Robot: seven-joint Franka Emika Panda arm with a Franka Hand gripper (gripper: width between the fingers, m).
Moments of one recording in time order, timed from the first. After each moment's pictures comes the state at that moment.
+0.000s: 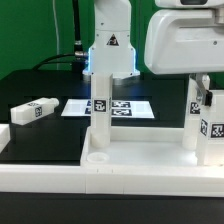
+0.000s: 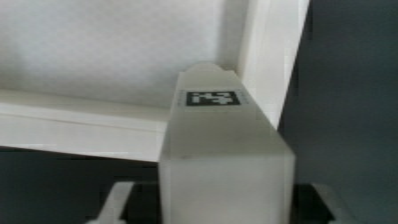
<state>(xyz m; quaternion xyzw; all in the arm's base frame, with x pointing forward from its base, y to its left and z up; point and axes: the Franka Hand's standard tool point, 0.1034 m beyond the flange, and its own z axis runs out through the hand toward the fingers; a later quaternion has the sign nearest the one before) 0.642 0.104 0.117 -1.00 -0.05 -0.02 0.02</state>
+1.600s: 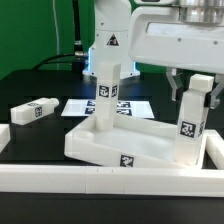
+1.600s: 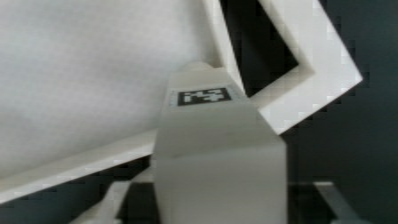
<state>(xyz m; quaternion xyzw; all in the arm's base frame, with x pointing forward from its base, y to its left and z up) 0.642 0.070 0.117 -0.94 0.34 -0.01 0.00</state>
